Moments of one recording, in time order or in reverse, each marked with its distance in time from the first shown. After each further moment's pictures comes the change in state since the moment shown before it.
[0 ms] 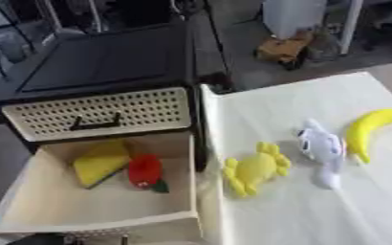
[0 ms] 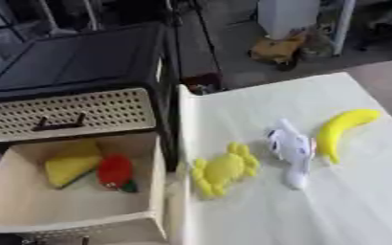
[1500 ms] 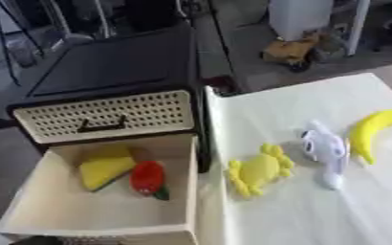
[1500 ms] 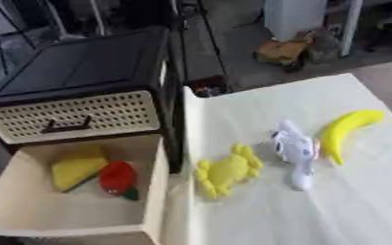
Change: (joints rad) left arm 0.007 0.036 -0.017 0.004 -0.066 -0.029 -0.020; right arm 0.014 0.000 0.000 0.000 0.000 0.023 0.002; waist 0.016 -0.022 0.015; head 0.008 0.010
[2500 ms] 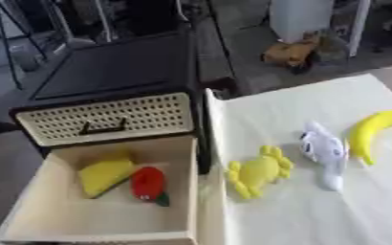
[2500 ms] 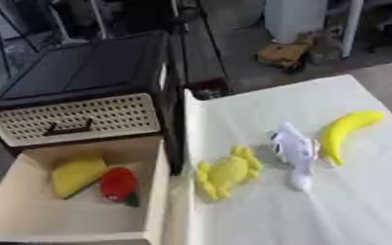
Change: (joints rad) left arm 0.002 0.017 -0.011 0.001 0.141 0.086 -0.124; right arm 0.004 0.000 0.000 0.000 0.000 0.012 -0.002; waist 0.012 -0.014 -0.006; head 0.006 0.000
